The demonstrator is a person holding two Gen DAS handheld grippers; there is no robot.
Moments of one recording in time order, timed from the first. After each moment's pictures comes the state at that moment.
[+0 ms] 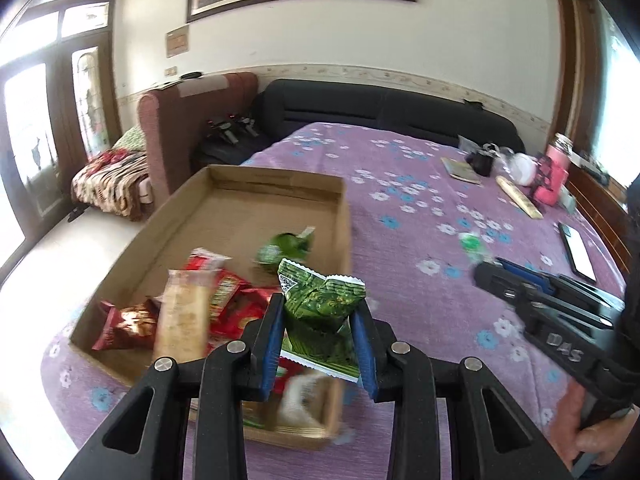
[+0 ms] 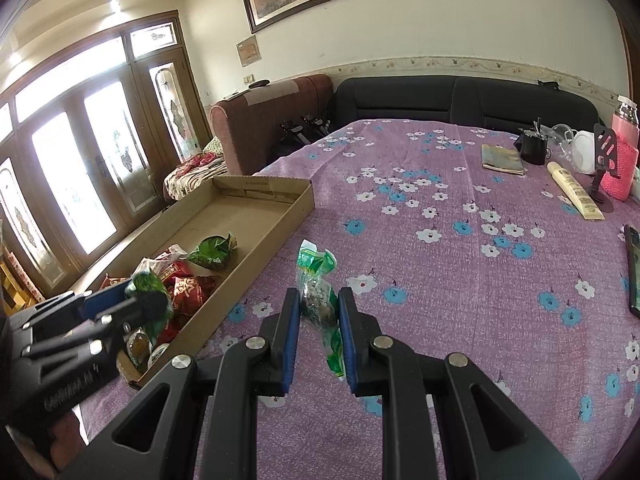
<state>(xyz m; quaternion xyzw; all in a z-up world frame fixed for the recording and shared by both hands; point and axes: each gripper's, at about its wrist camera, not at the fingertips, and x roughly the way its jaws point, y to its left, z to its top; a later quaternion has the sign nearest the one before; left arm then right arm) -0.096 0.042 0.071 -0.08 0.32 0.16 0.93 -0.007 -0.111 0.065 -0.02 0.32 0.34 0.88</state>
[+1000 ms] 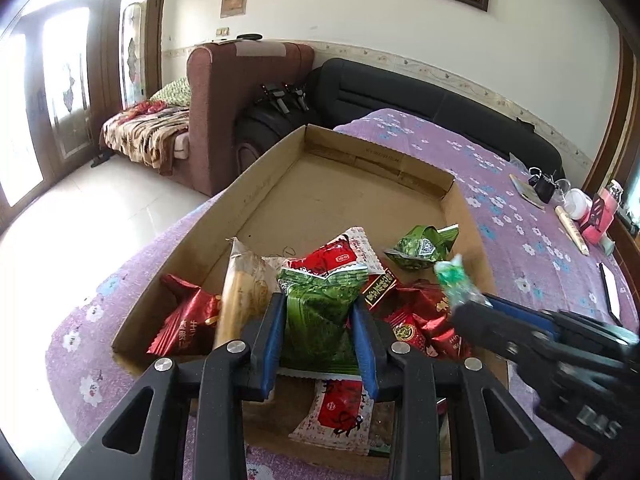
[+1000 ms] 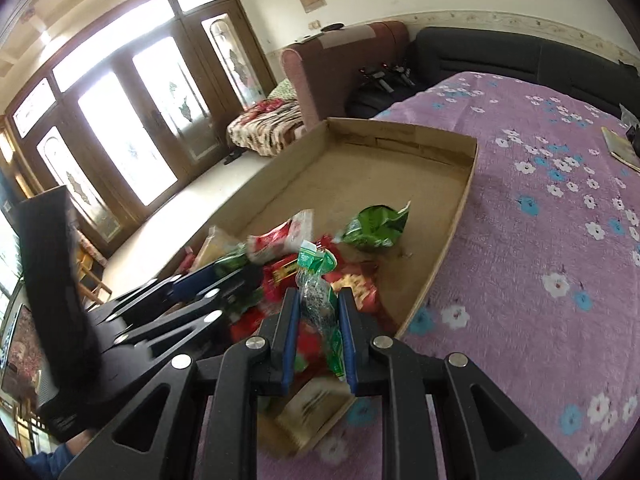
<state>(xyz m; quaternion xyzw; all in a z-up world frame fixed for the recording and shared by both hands) -0.103 0.142 0.036 -0.16 0.34 0.20 0.91 -0.023 0.027 0.047 -0.04 0.42 0.44 0.80</state>
